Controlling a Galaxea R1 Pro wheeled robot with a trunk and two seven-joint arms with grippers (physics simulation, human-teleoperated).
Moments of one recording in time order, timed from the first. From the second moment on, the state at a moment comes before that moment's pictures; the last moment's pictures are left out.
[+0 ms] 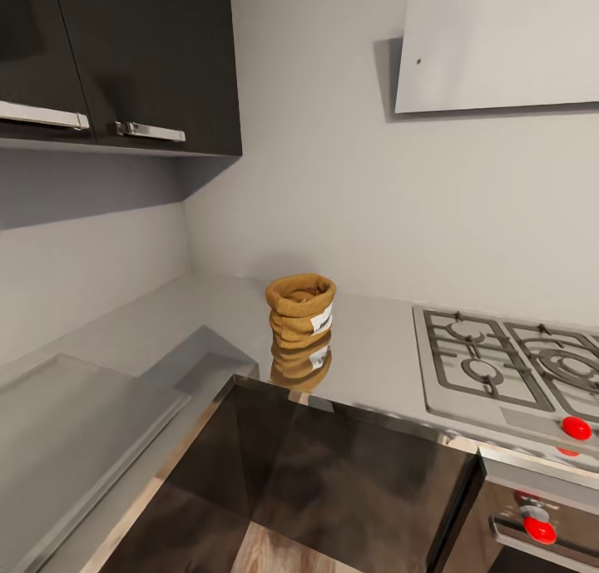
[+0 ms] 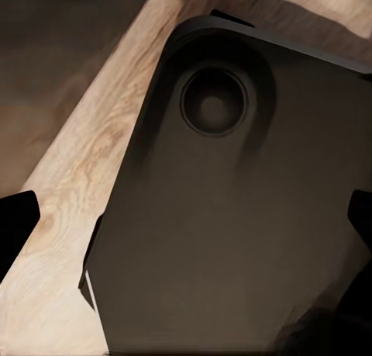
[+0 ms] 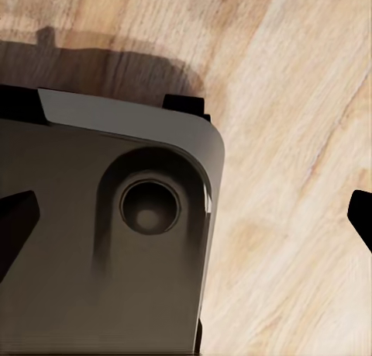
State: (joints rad) left arm 0.00 -0.06 0.06 -0.02 0.29 -0.12 0.20; right arm -0.12 -0.08 -0.37 0.03 0.47 -0.11 0.08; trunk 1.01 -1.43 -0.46
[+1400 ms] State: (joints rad) left arm 0.00 -0.05 0.06 -0.02 0.29 -0.11 -0.01; right arm -0.12 -0.07 -0.37 0.03 0.47 -0.09 0.08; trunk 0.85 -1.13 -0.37
